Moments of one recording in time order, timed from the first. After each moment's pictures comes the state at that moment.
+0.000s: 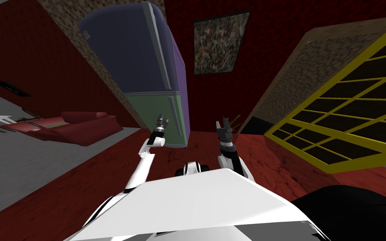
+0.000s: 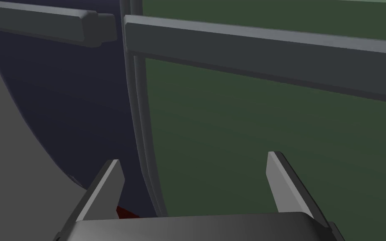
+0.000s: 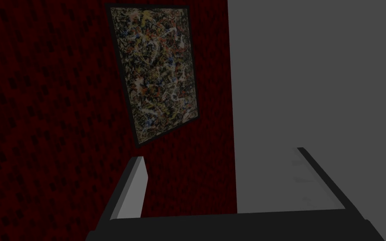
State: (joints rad) left arm -0.21 0.26 0.06 -1.71 0.09 -0.10 0.29; right arm 0.47 -0.04 0.04 -2.24 0.09 -0.63 -0.05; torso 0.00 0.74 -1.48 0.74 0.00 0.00
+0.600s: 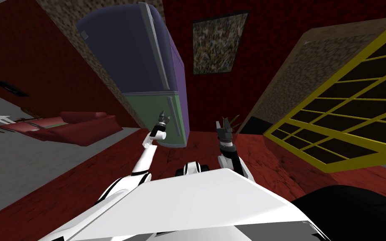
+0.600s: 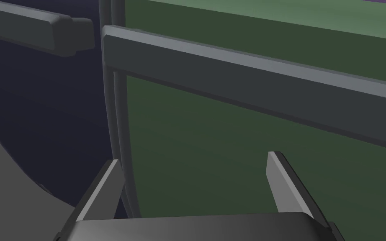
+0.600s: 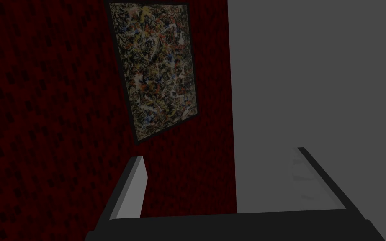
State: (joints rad) left arm -0.39 0.29 0.08 -1.56 0.13 -0.02 0.35; right arm 0.47 -0.04 0.04 -2.24 0.09 -0.63 -0.05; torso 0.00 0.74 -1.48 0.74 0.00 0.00
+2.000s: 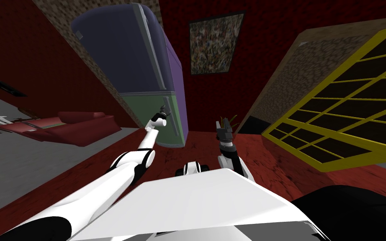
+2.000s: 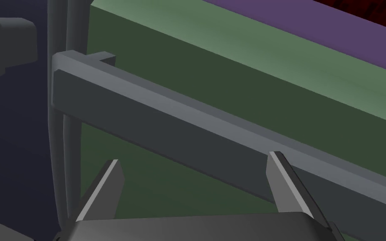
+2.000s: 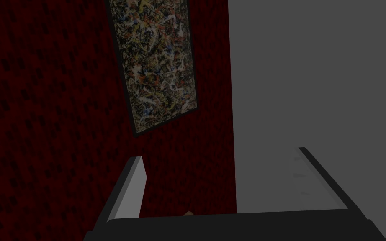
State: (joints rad) left arm -0.78 0.37 0.10 -1.21 0.22 0.19 0.48; right arm 0.47 -0.04 0.04 -2.24 0.09 -0.63 -0.05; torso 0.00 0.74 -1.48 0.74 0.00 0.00
